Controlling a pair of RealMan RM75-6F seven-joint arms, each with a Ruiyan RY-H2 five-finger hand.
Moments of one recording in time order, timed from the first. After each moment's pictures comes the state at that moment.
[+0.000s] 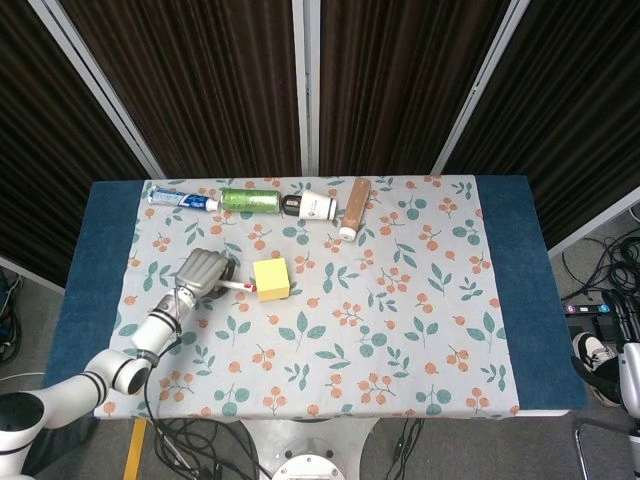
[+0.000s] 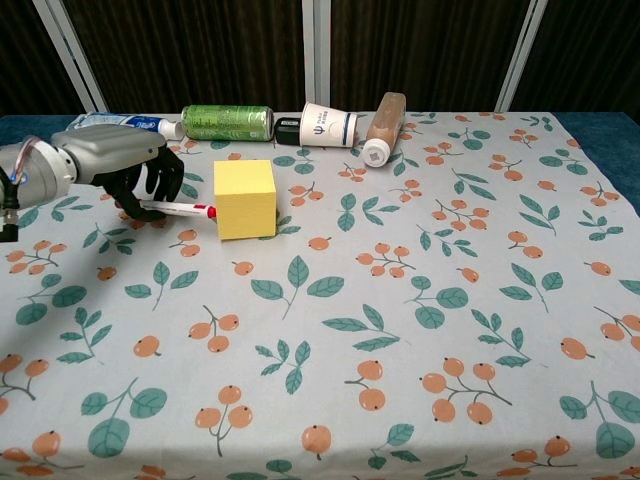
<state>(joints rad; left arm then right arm) -0.78 -1.70 -0.15 -0.93 1.35 0.74 0.00 -0.01 -1.08 0.08 -1.57 -1.49 1.58 0.11</state>
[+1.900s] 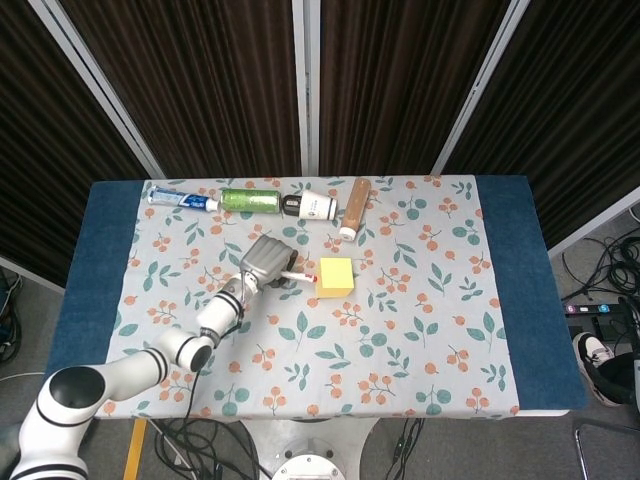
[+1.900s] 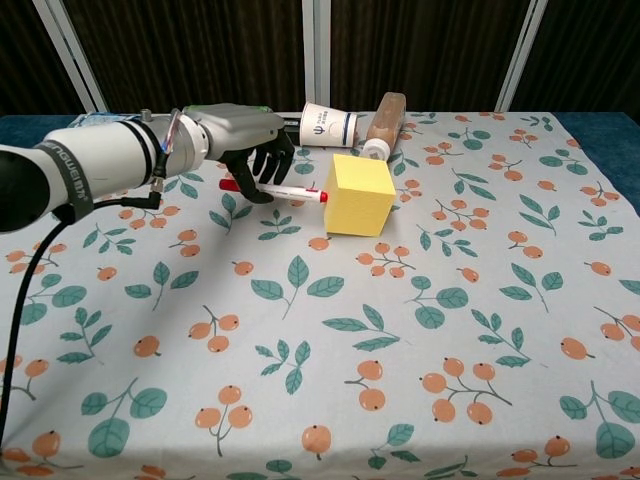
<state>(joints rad) -1.03 -1.85 -0.25 -0.89 1.16 0.62 0.20 -0.04 -1.06 0.08 -1.55 -1.48 1.60 0.14</state>
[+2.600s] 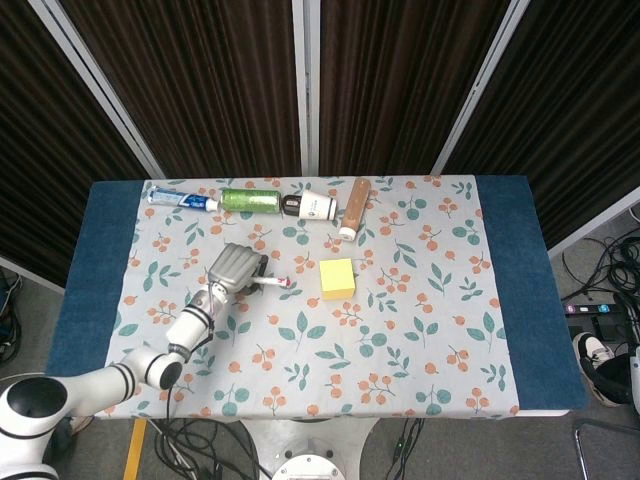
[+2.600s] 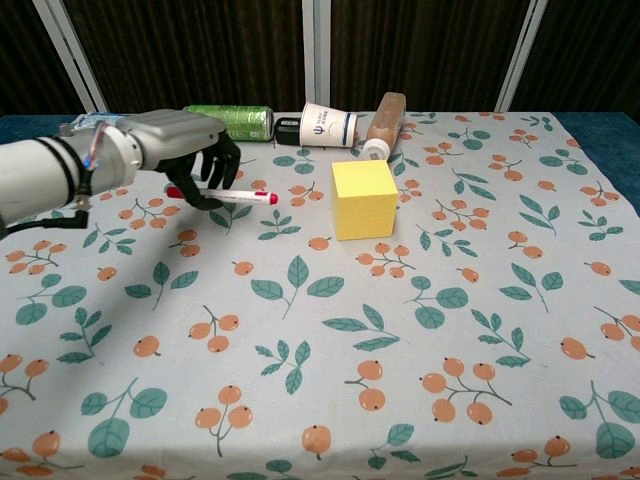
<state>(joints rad) -0.86 -1.72 -0.16 -1.08 1.16 0.78 0.20 -0.03 -1.07 0.09 -1.54 -1.50 1.59 0.16</state>
